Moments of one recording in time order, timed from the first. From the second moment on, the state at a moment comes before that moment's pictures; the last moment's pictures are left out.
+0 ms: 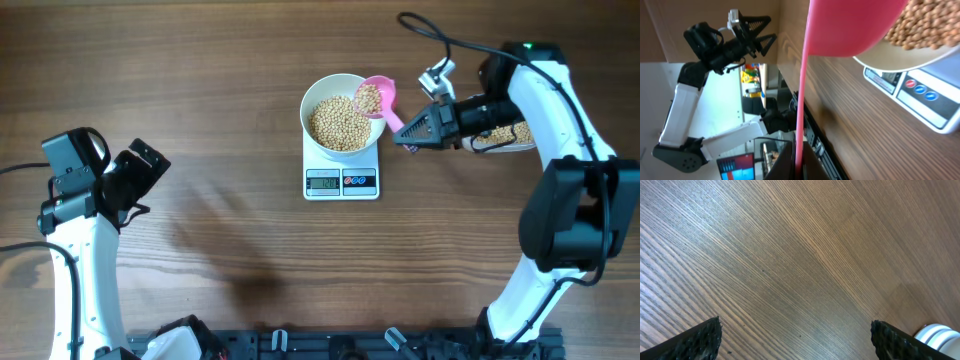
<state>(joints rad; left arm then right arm) 0.40 1.26 0.89 -0.67 0.16 -0.49 0.00 2.01 1.64 -1.61 -1.17 -0.54</state>
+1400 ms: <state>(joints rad) 0.40 1.26 0.89 -0.67 0.16 -0.49 0.39 2.01 1.81 -1.28 -0.29 -0.08</state>
